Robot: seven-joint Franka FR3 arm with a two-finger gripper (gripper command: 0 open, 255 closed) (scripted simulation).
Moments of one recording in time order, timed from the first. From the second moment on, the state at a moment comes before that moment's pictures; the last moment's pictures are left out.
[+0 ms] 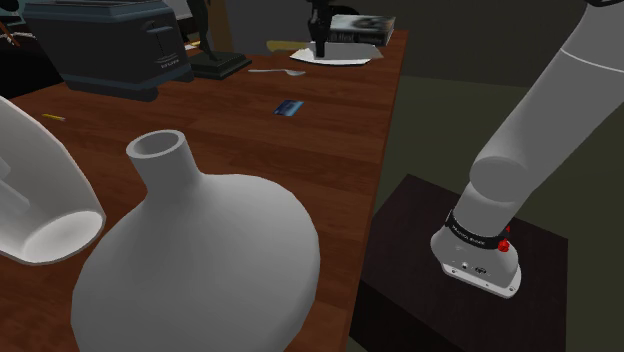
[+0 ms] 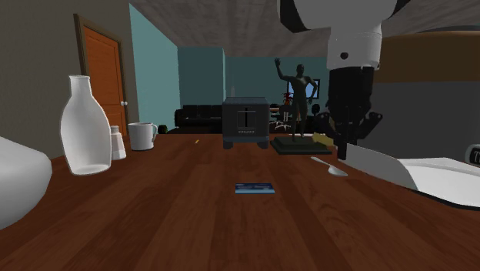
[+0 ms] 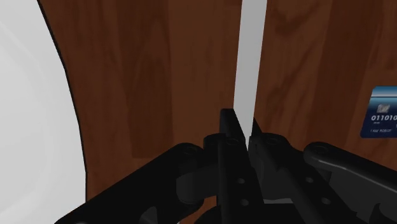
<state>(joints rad) -0.18 -0.12 0.15 -1.73 0.01 1.59 -0.38</state>
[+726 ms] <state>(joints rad) -0.18 -0.14 0.15 -1.89 0.02 1.73 -0.38</state>
